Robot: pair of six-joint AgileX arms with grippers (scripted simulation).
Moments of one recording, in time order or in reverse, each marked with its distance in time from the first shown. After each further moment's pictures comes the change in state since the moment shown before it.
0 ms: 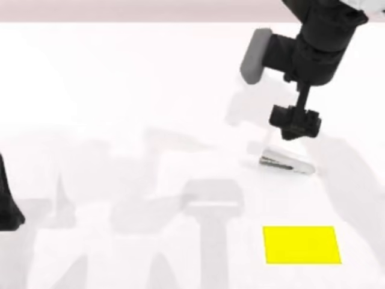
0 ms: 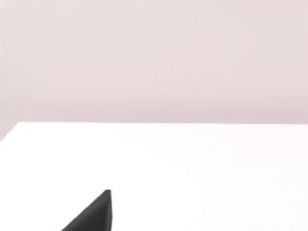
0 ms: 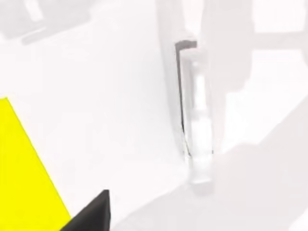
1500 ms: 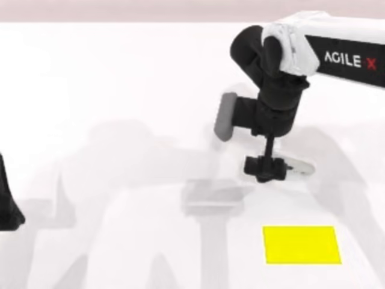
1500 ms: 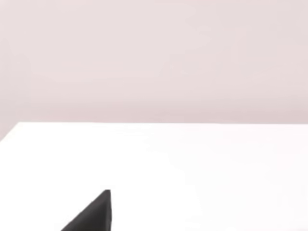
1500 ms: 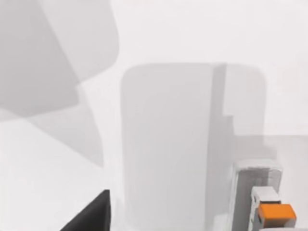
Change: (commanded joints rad) left arm 0.000 0.000 0.000 0.000 0.000 0.000; right arm 0.045 0.230 -0.121 0.259 0.000 -0.069
